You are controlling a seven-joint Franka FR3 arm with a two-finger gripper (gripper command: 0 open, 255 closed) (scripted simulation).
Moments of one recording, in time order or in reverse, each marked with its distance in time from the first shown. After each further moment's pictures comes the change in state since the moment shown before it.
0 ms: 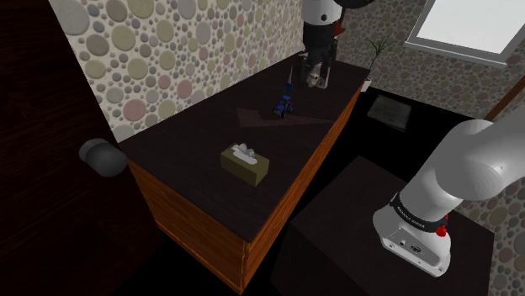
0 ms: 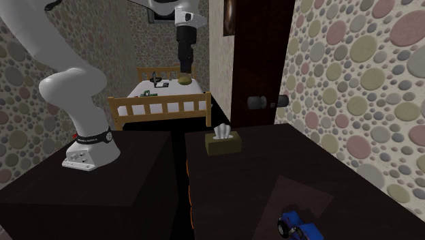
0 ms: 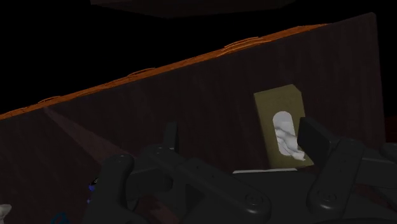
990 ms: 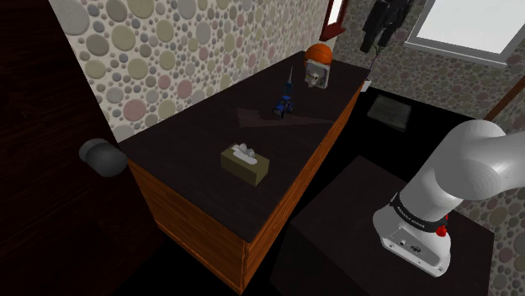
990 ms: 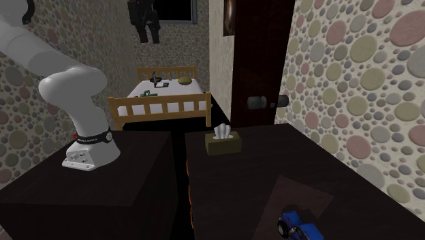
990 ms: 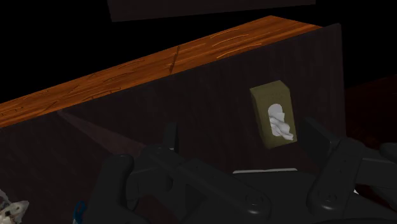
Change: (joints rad) arm -0.018 -0.407 -0.222 -0.037 0.042 -0.204 -0.225
